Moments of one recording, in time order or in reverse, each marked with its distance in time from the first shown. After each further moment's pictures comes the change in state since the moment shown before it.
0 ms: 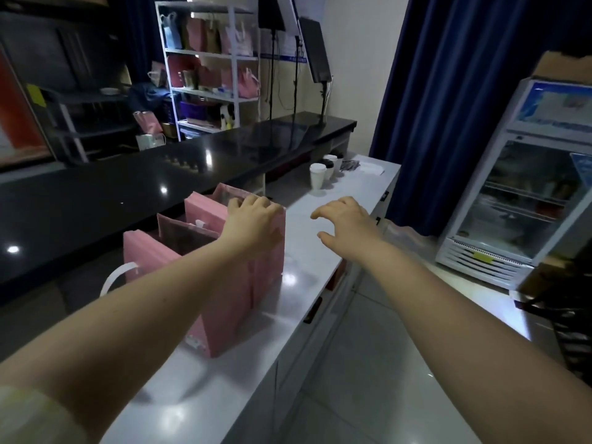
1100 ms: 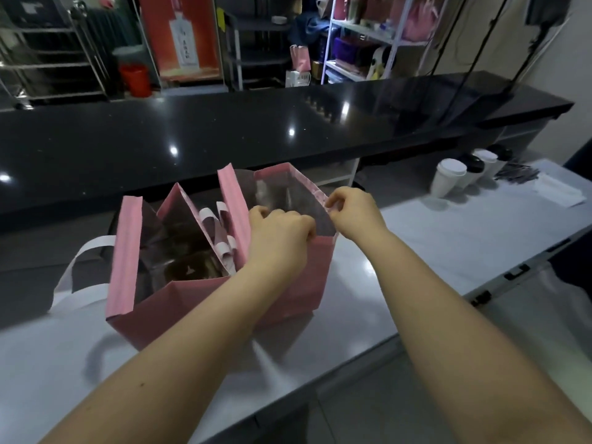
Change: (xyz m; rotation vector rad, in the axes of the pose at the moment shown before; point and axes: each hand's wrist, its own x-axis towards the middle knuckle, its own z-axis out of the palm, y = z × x) left_hand 0.120 0.016 0.101 -0.037 -0.048 -0.653; right_hand 0.259 0.067 0.159 0.492 -0.282 -0.058
